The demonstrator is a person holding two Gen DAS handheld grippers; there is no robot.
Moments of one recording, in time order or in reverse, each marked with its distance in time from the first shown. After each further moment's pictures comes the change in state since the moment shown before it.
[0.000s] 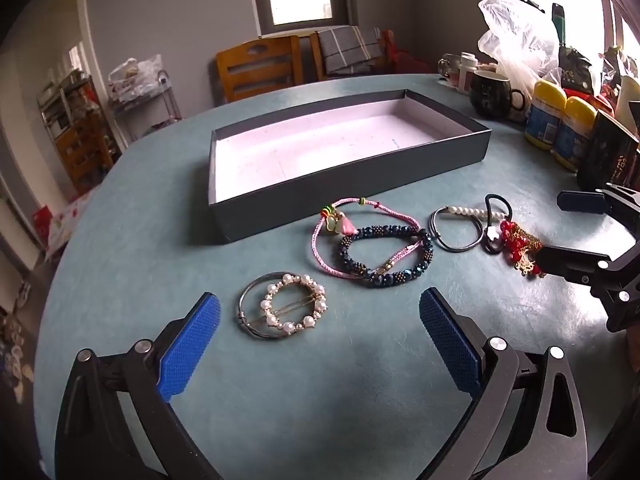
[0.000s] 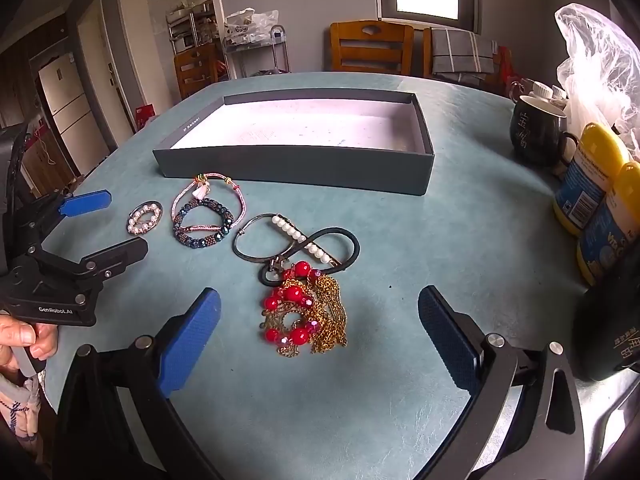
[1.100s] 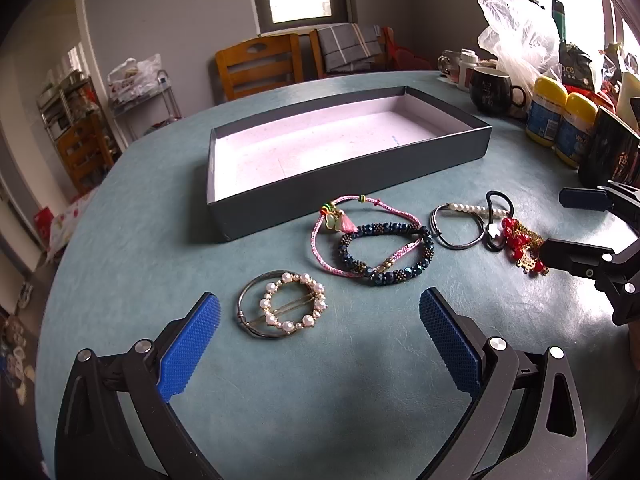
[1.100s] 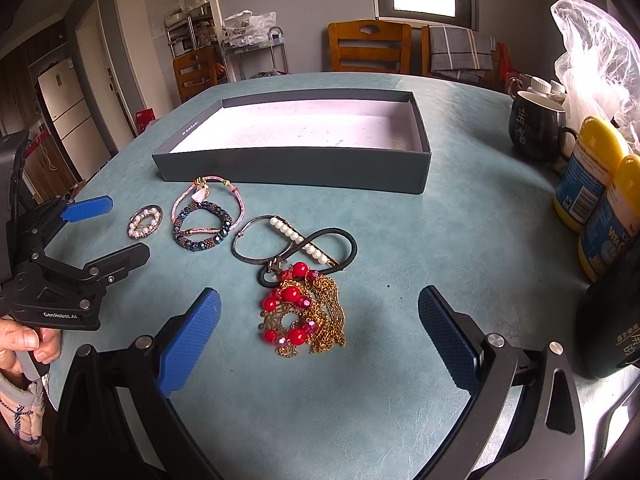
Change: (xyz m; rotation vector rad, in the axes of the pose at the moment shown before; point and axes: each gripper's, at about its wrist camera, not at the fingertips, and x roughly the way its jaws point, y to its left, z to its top) left arm 0.001 0.000 -0.001 0.006 0.006 0.004; right arm -0.002 -0.003 -0.001 0.013 -0.004 0.008
